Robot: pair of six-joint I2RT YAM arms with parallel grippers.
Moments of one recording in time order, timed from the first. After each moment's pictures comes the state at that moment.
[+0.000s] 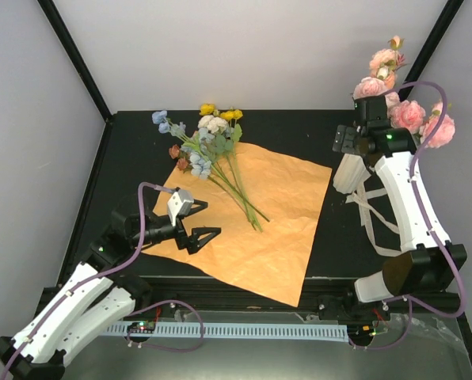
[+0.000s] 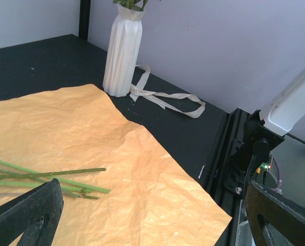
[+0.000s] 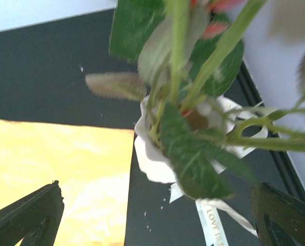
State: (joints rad) left arm -0.57 0.59 0.65 -0.33 0.60 -0.14; right arm 0.13 1.45 1.61 -1.02 0.32 0.29
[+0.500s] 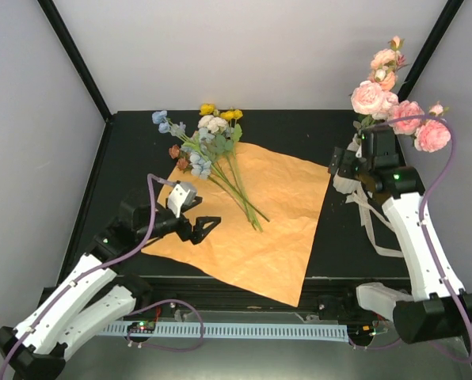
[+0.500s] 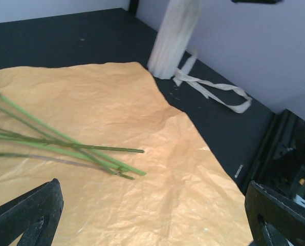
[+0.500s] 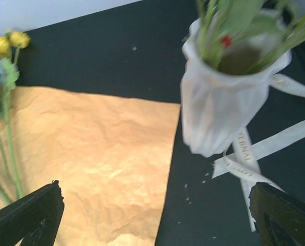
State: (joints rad) left arm -0.57 0.66 0.69 -0.41 0.46 -0.16; right arm 0.15 1.18 1.30 -0.90 0.13 0.31
